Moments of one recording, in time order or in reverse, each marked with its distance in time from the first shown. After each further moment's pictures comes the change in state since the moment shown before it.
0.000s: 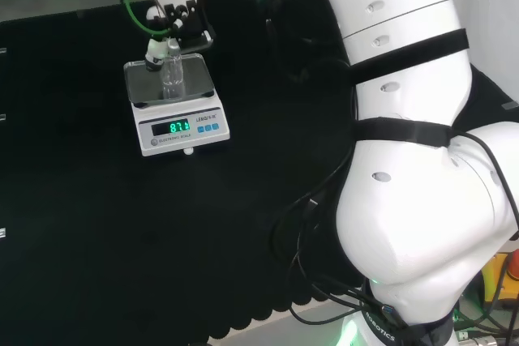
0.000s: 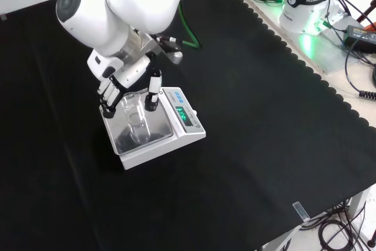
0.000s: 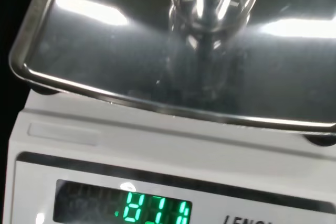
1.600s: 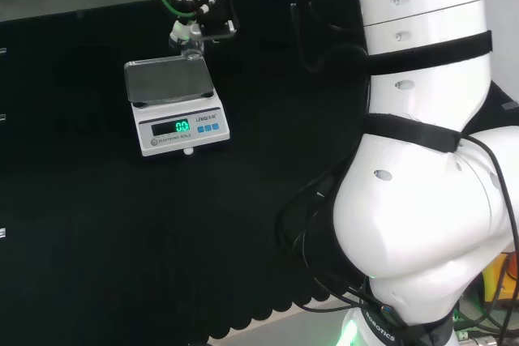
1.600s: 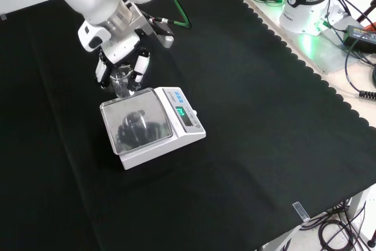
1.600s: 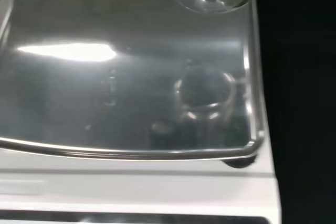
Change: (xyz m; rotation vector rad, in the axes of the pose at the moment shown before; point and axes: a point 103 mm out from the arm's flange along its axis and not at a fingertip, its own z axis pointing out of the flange) arm -0.045 -0.007 -0.010 -0.064 0.119 0.091
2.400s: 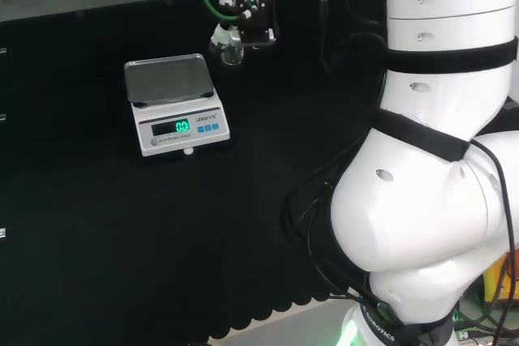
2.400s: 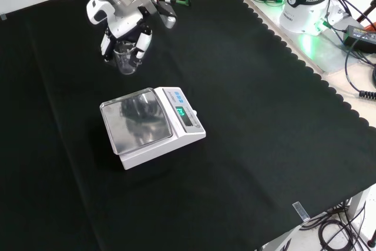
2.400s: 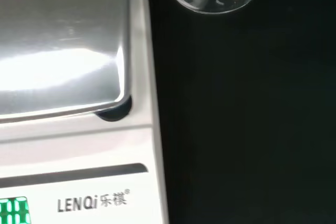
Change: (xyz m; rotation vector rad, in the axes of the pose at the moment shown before) arm -0.075 -0.031 0.017 -0.007 0.062 0.104
